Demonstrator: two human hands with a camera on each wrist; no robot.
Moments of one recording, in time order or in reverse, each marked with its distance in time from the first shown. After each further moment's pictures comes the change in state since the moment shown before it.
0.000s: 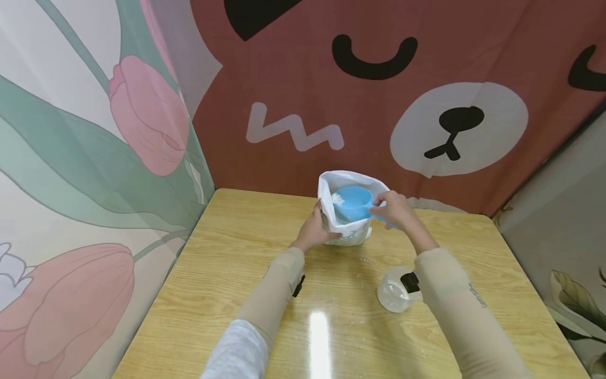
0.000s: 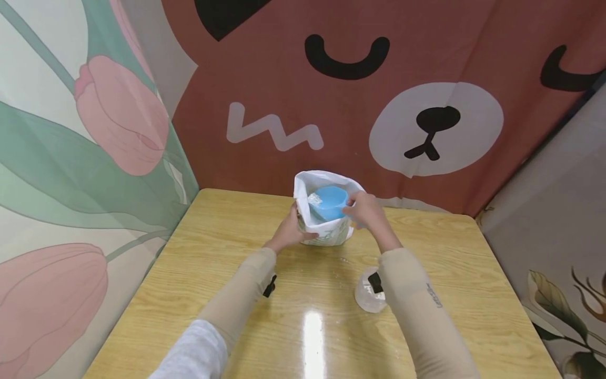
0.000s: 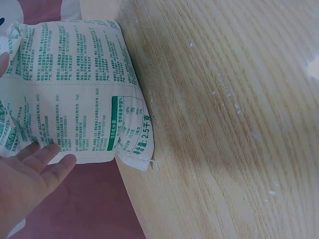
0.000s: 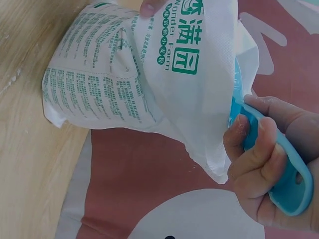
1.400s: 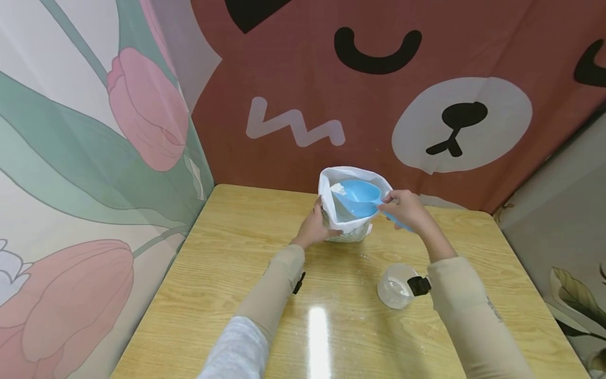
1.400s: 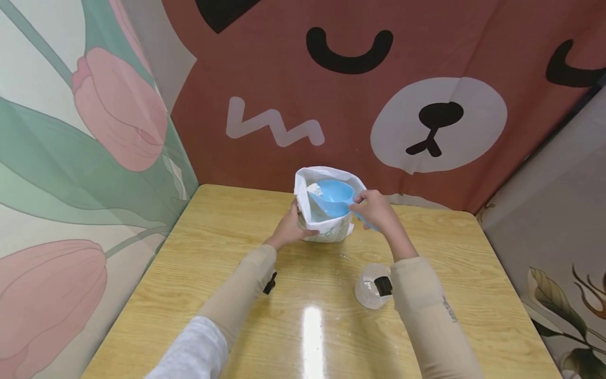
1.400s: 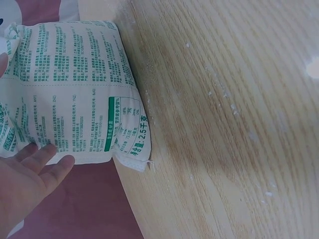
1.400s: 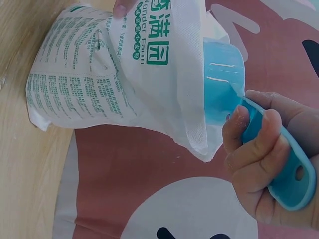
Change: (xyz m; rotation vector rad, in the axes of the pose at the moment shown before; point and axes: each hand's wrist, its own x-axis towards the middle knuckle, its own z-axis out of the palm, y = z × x) left_hand 0.003 -0.007 0.002 0.025 -0.003 -0.016; right_hand -0.019 0.005 -0.009 0.103 0.007 0.006
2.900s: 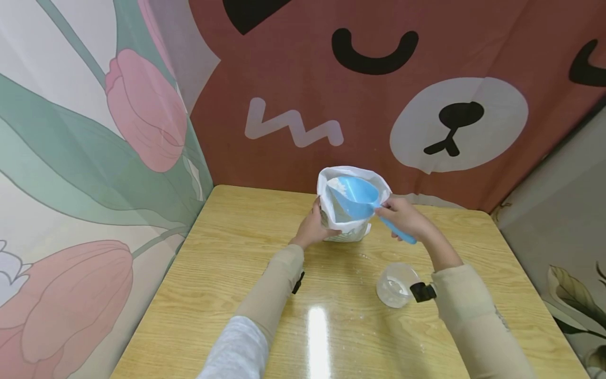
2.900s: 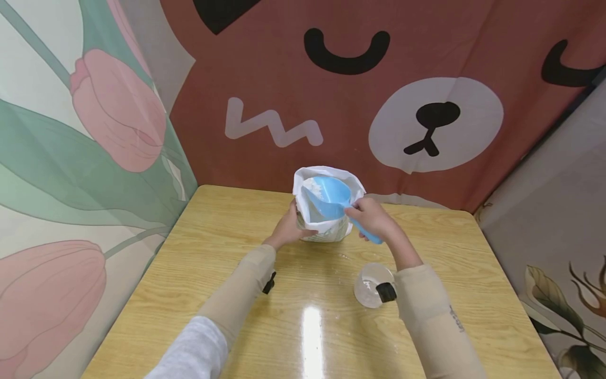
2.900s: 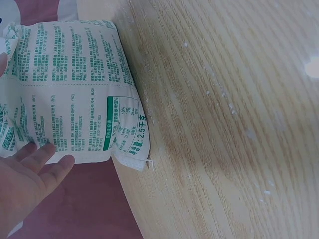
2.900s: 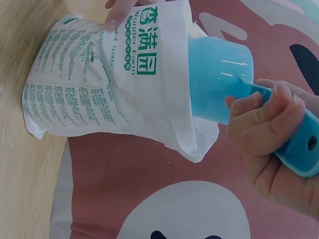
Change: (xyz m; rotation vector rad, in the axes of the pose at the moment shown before) left_hand -0.004 0.005 -0.003 -0.030 -0.009 -0.024; right_hand -0.015 0.003 0.003 0.117 -0.137 -0.146
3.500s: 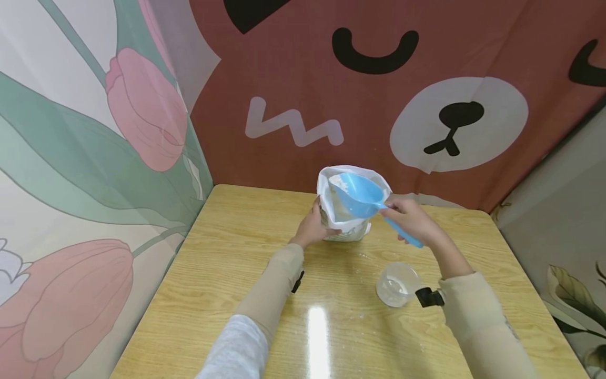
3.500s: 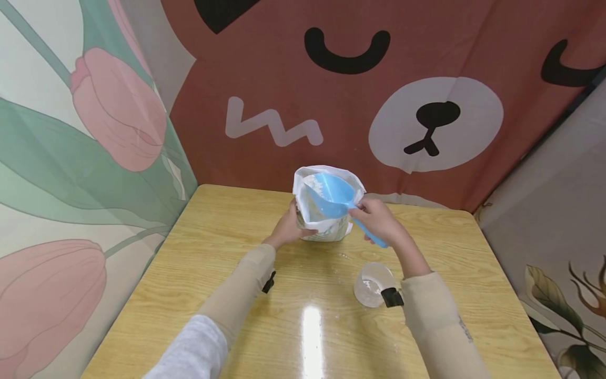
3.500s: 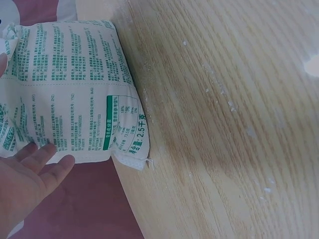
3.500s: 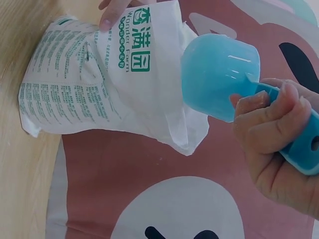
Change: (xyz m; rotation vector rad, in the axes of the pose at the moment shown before) left_hand 0.001 -0.001 0.000 0.007 -0.004 0.006; right_hand -0.017 -0.003 -0.003 0.024 0.061 -0.021
